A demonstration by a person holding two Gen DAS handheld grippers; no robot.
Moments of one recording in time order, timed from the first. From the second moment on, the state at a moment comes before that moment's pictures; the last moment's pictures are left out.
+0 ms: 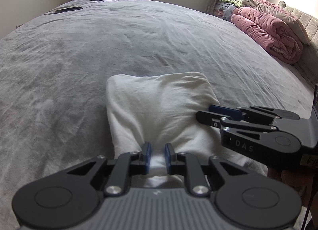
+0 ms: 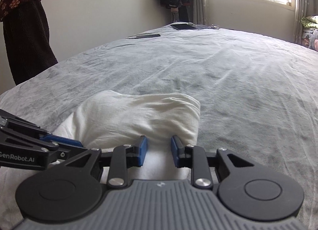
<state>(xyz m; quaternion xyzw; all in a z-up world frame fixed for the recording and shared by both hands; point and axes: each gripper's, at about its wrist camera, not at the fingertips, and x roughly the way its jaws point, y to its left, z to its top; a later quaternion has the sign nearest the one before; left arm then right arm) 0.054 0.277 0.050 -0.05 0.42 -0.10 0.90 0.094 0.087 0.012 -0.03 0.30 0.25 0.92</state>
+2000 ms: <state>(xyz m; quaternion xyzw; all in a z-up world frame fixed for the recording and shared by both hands) 0.052 0.315 0.063 -0.18 0.37 -0.06 0.91 0.094 0.047 0.025 0.10 0.28 0.20 0.93</state>
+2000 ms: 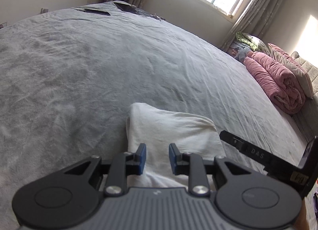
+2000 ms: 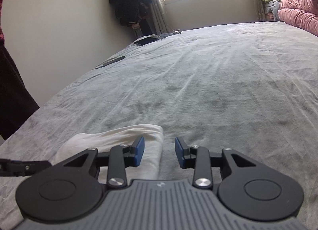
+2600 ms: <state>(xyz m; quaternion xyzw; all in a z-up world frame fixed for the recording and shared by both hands) 0.058 0.311 0.051 -0.15 0.40 -0.03 0.90 0.004 0.139 0.013 -0.09 0.26 0.33 0.90</state>
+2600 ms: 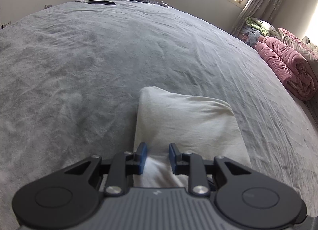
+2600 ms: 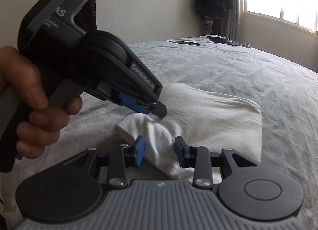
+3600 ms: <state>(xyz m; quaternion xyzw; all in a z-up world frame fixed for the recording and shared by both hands) 0.053 0.317 0.047 -0.10 0.42 0.00 0.90 0.012 0.145 0.010 -0.06 0.30 0.35 0.89</state>
